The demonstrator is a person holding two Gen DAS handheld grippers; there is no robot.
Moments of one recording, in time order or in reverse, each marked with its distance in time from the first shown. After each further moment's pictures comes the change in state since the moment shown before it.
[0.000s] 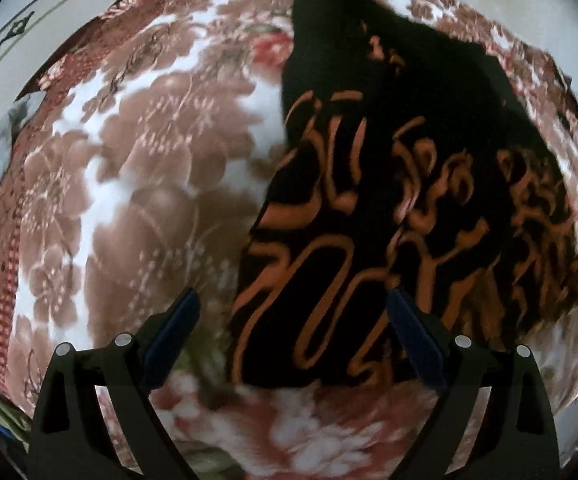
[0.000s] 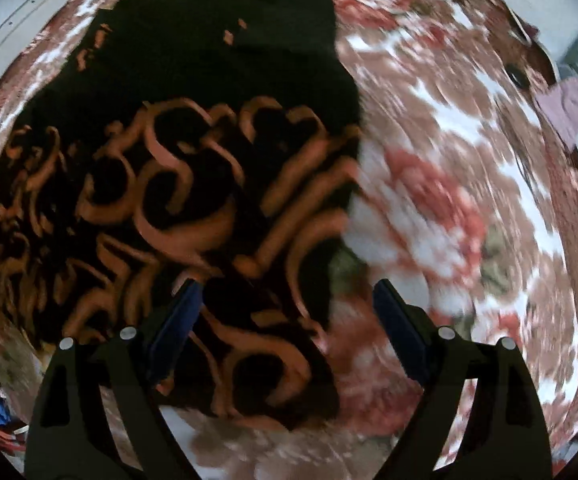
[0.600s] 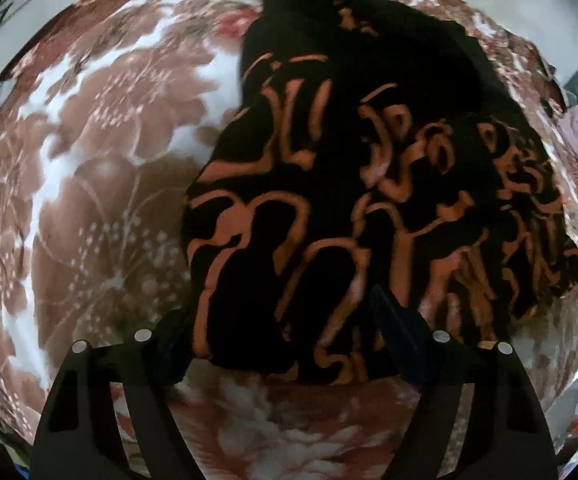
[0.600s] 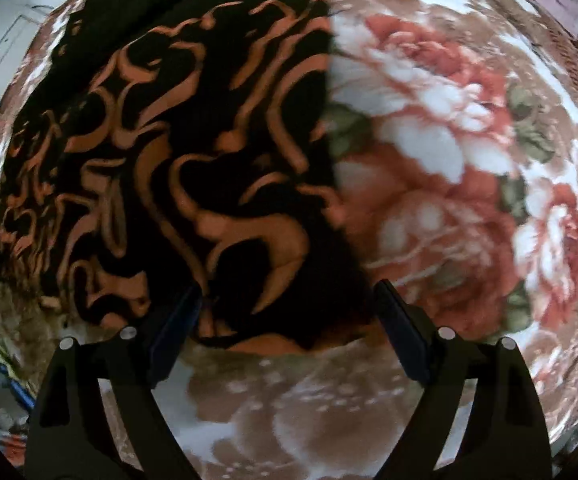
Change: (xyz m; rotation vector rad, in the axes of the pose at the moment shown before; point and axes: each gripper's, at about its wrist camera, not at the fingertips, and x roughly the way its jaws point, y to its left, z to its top) left arm 0.020 -0.028 -0.014 0.026 0.019 -0.090; right arm 0.026 -0.018 -0.070 0.163 0.138 0.165
